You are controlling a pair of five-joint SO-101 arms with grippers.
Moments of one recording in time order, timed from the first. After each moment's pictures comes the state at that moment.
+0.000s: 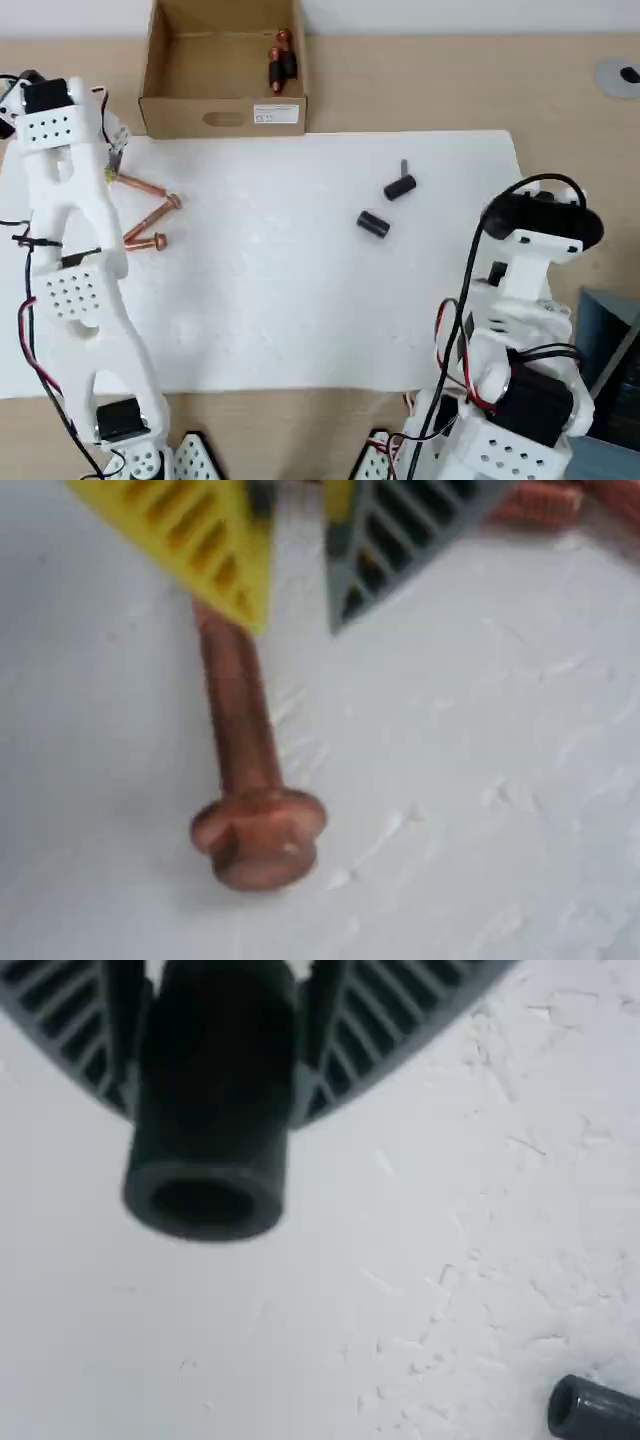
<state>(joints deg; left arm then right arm) -18.2 47.8 -58.5 95.0 35.4 19.2 -74.3 43.8 88.8 -2.4</state>
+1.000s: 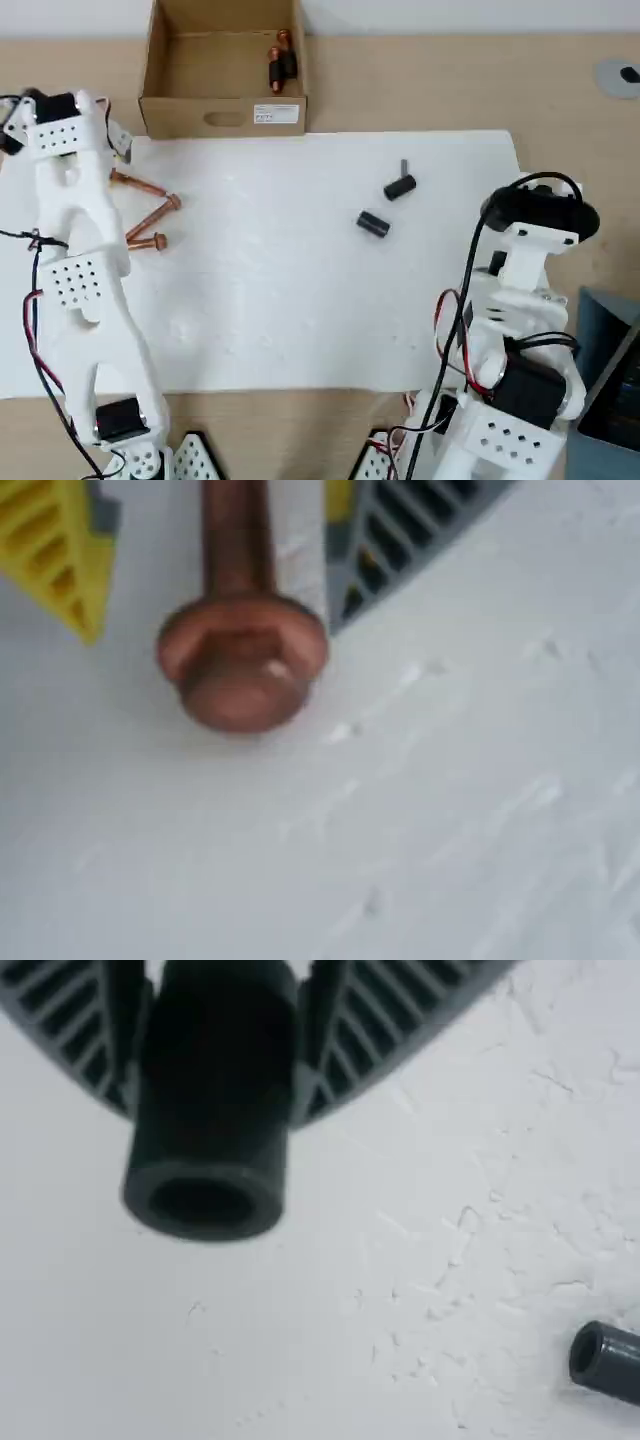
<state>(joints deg) -19.1 57.8 -62.1 89.4 38.9 19.3 -74.3 50.4 80.2 -2.4</state>
